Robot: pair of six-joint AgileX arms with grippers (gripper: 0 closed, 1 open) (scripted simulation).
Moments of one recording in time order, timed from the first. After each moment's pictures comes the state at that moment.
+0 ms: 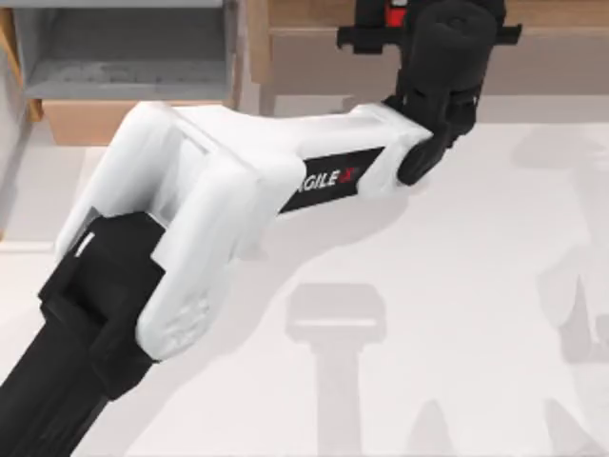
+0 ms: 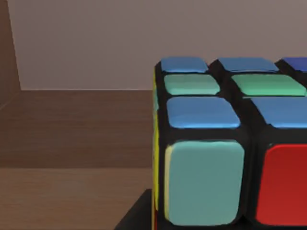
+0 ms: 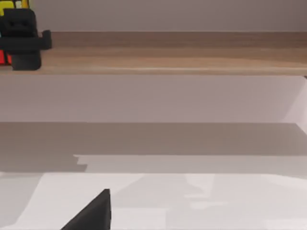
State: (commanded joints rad) left arm -0.78 2.60 2.04 0.57 -0.73 0.01; right arm 0.00 0.00 0.00 0.00 0.00 0.00
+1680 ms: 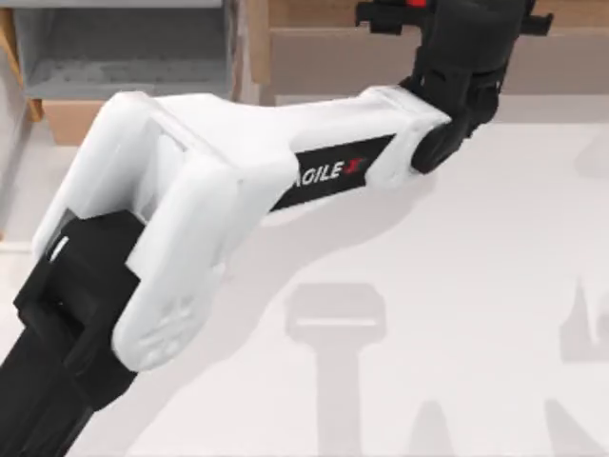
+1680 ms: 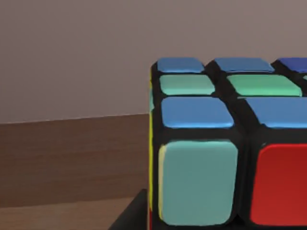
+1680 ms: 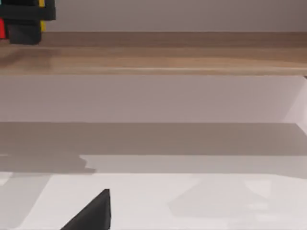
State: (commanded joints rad) left arm -0.83 2.49 2.01 0.49 -0.70 0.05; right arm 0.00 0.00 0.00 0.00 0.00 0.00
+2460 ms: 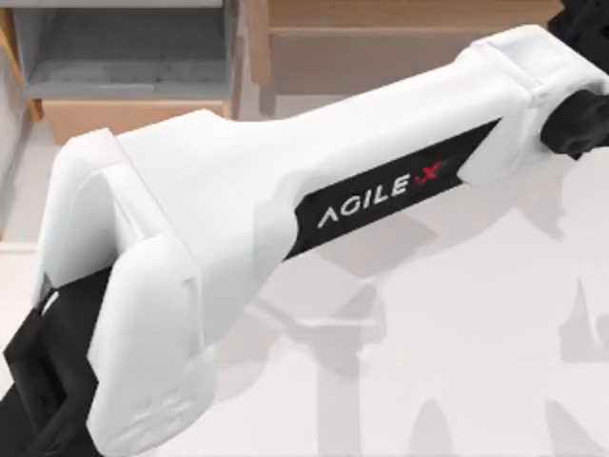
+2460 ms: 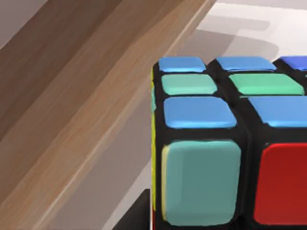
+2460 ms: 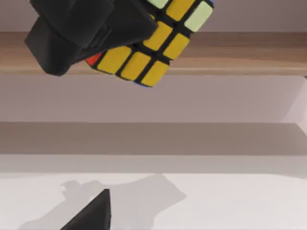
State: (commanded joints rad) left arm -1.04 2.37 2.25 -0.35 -0.27 0.34; right arm 0.00 0.00 0.00 0.00 0.00 0.00
